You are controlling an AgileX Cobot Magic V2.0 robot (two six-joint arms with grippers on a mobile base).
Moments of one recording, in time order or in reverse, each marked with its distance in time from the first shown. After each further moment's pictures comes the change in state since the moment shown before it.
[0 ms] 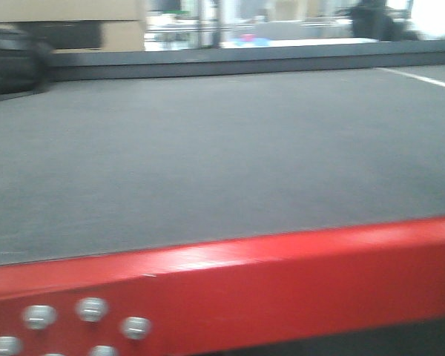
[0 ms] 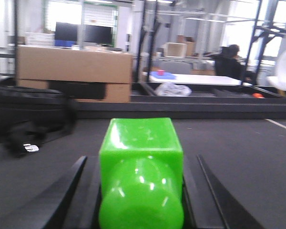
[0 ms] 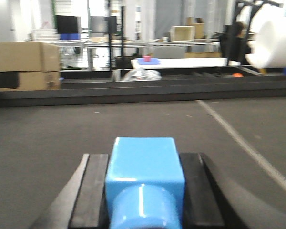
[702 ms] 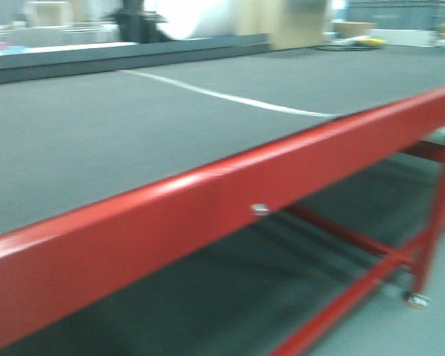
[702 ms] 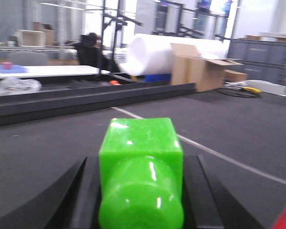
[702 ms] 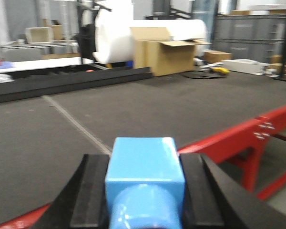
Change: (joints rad) left arm 0.000 0.000 0.000 0.000 0.002 0.000; right arm 0.000 0.000 0.000 0.000 0.000 0.000
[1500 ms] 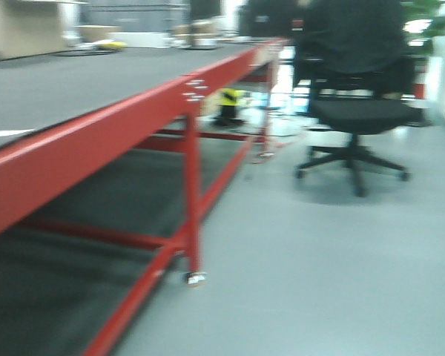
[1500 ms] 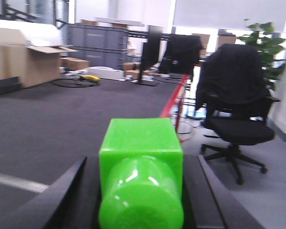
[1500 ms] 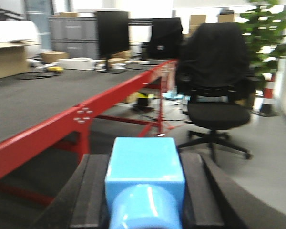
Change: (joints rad) left arm 0.000 0.000 0.000 0.000 0.000 0.000; right arm 0.000 -0.001 0.000 0.000 0.000 0.000
